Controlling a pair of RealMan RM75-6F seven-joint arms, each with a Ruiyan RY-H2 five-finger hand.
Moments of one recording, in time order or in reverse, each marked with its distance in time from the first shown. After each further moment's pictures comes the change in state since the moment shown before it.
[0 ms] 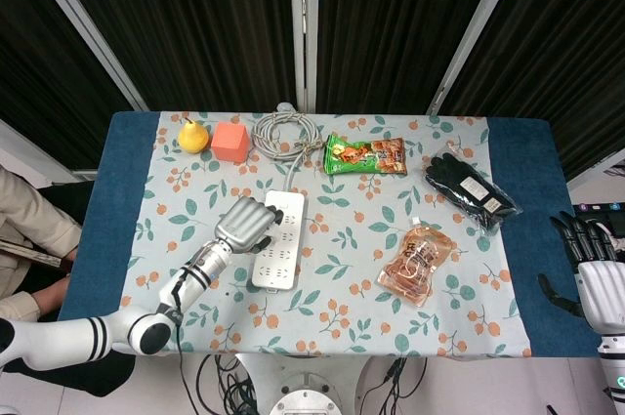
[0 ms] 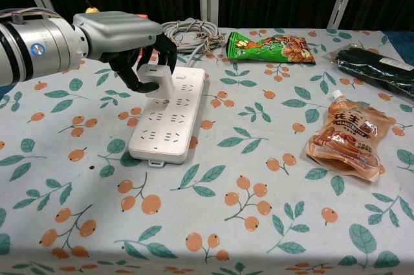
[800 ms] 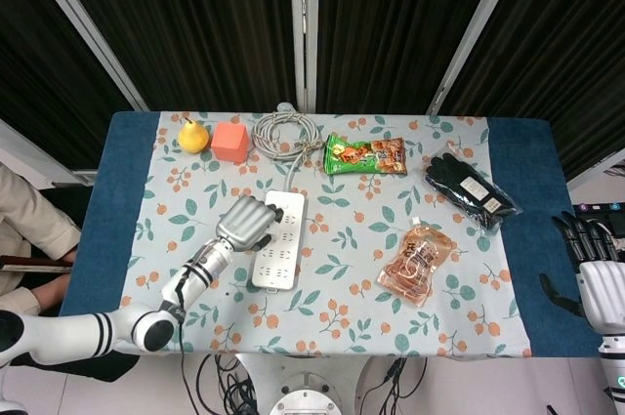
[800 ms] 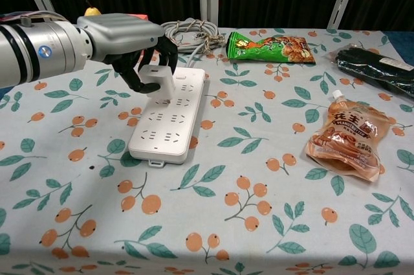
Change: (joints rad) left arm -0.045 -0.003 0.042 0.017 -0.054 0.010 0.008; right arm -0.003 -0.001 0.003 -0.001 0.008 -0.001 -0.003
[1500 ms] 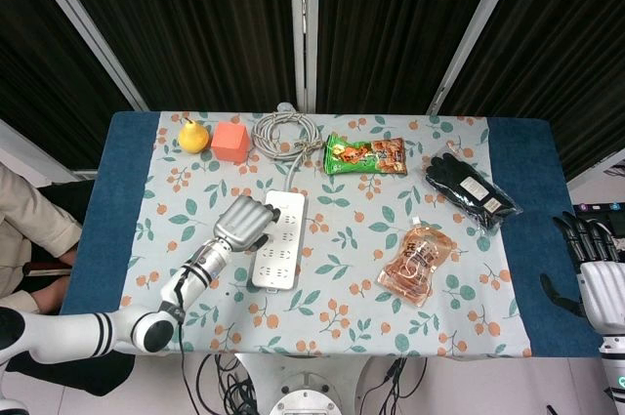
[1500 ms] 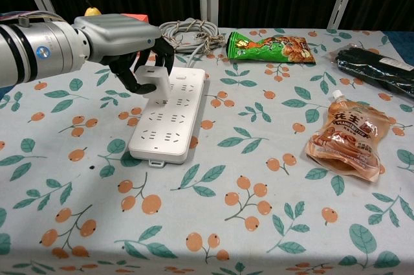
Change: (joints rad) left arm -0.023 0.009 0.027 -0.016 -0.057 0.027 0.039; right arm -0.002 -0.002 0.000 0.007 0.000 0.001 0.008
